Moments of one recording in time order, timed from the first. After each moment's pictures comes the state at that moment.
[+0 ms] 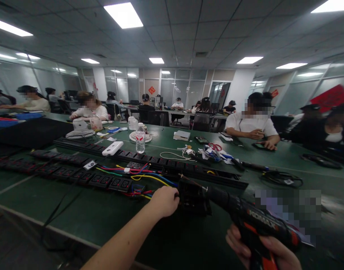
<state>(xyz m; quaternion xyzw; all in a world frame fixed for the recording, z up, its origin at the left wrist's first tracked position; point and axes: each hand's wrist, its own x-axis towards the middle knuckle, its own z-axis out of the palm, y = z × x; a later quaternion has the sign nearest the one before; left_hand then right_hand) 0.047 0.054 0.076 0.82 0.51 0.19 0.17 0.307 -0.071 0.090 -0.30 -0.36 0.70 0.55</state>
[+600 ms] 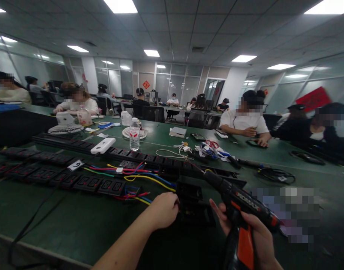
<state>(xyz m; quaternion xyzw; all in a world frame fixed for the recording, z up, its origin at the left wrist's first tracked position) 0.045 0.057 0.057 0.85 0.44 0.18 0.22 0.295 -0.027 0.078 -0.30 -0.27 0.67 0.62</state>
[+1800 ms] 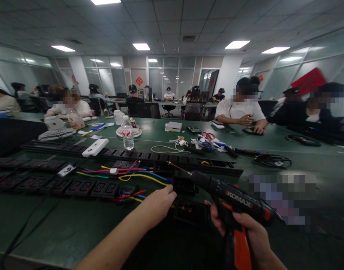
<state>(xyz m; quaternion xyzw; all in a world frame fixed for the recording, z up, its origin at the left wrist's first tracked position) 0.037 0.055 0.066 0.91 0.38 0.12 0.13 0.284 -0.039 0.081 -0.34 -0.33 0.66 0.58</state>
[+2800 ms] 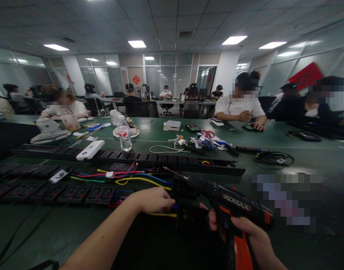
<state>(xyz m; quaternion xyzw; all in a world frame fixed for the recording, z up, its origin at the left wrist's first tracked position) 0.028 0.103 0.081 0.84 0.37 -0.04 0.40 0.282 -0.033 0.074 -0.36 -0.34 0.66 0.56</state>
